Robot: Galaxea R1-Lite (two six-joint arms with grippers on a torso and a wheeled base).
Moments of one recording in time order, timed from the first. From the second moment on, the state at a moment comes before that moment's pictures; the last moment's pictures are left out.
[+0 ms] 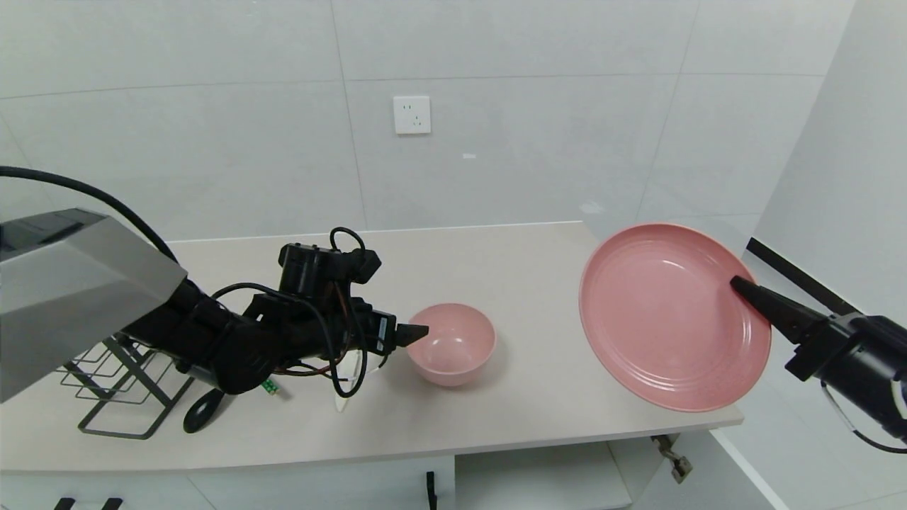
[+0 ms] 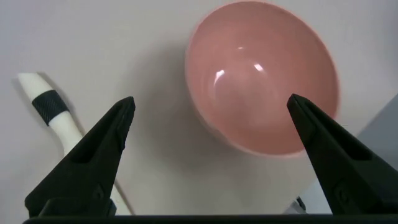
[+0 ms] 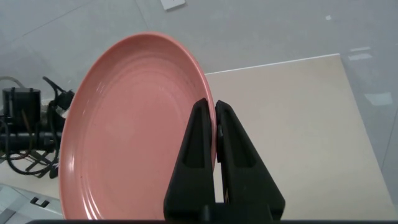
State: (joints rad) left arm -0.40 2.06 -0.91 -0.57 -0.25 -0.07; right arm 0.14 1.54 -0.05 -1.57 0.31 0.36
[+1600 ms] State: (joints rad) left arm -0.46 2.29 -1.09 -0.57 -0.17 -0.08; right arm 0.15 1.54 -0.05 -1.57 0.31 0.36
